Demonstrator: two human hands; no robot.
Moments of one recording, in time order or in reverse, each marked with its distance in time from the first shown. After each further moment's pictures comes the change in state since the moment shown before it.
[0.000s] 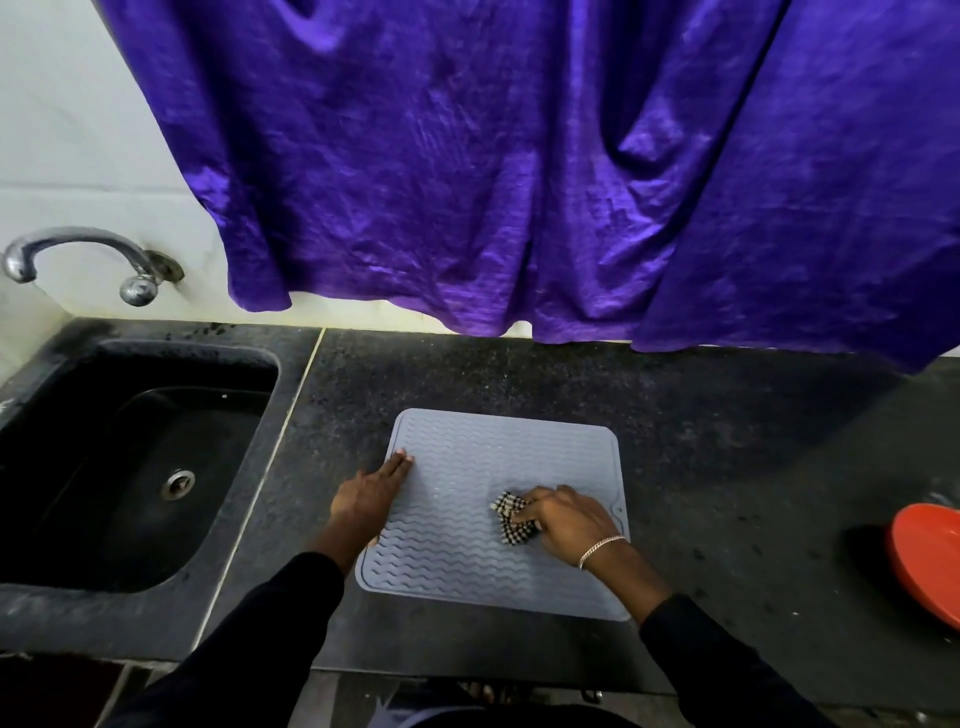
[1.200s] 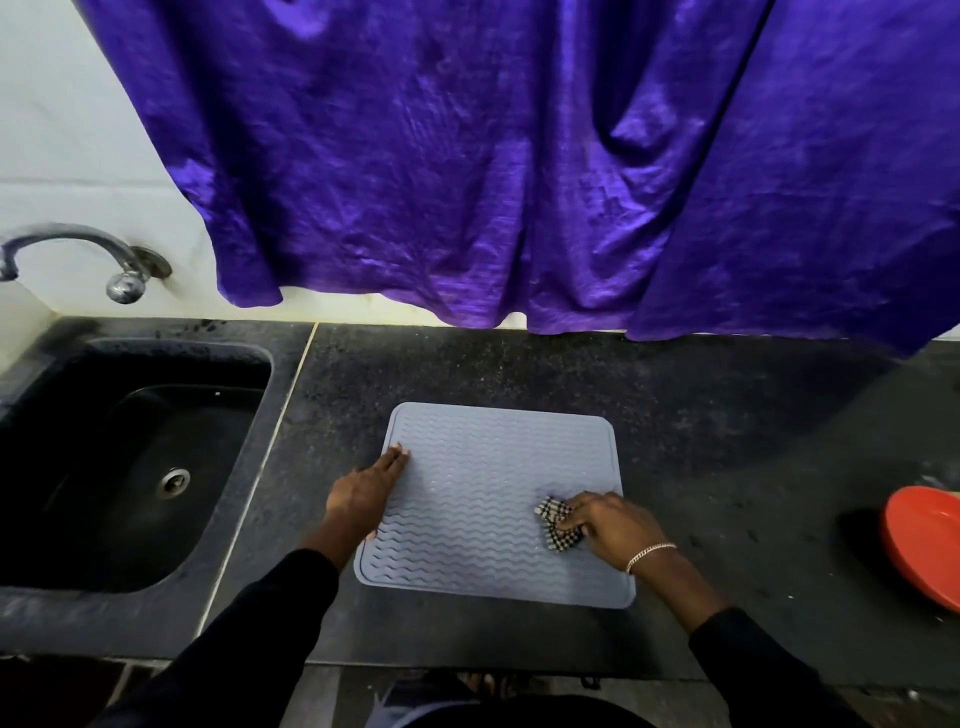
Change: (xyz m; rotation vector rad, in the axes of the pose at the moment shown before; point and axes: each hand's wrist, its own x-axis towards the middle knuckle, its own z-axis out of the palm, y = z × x) left_hand -0.008 0.001 -0.006 0.004 0.004 0.011; right_hand -0.040 0.051 0.007 0.035 -0.034 0.123
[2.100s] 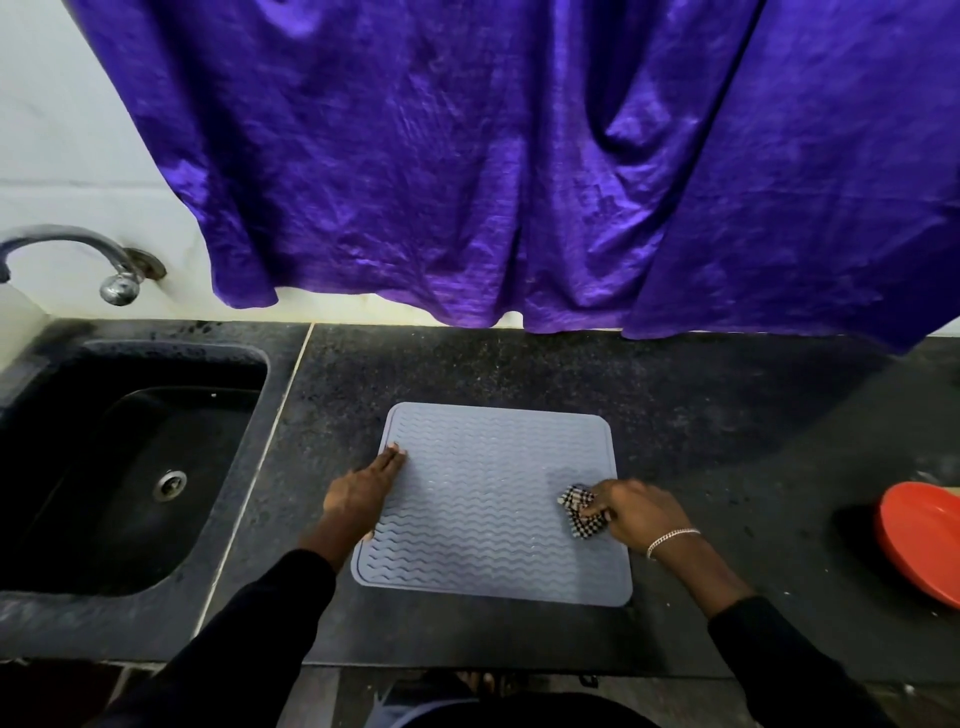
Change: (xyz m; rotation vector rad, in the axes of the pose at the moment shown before) left_hand 0.005 0.000 0.004 -0.017 0.000 -0.017; right_hand -0.005 0.025 -0.023 -0.057 0.012 0.096
